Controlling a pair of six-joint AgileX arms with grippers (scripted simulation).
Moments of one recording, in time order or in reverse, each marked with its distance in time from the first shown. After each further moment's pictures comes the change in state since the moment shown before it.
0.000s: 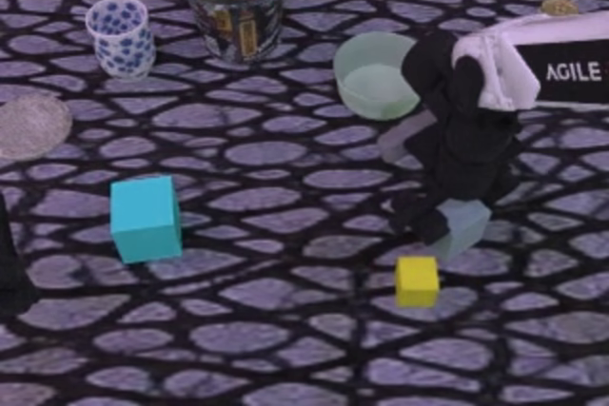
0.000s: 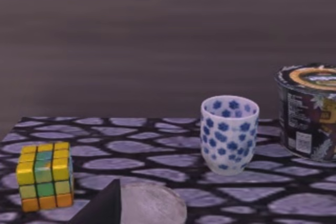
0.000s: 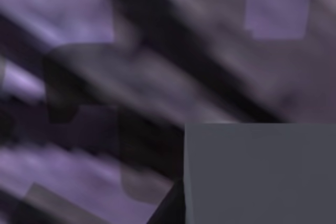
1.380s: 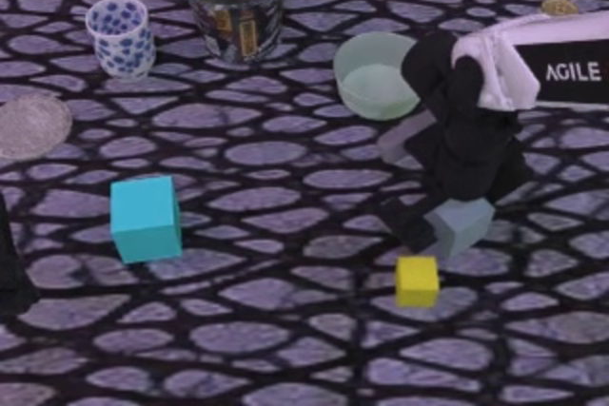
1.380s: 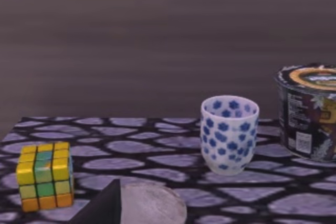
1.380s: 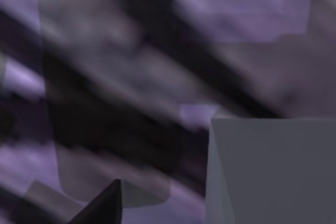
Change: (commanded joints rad) left arm 0.000 0.000 0.000 0.000 0.000 0.000; right arm -0.002 0.020 -0.006 0.008 0.003 -0.002
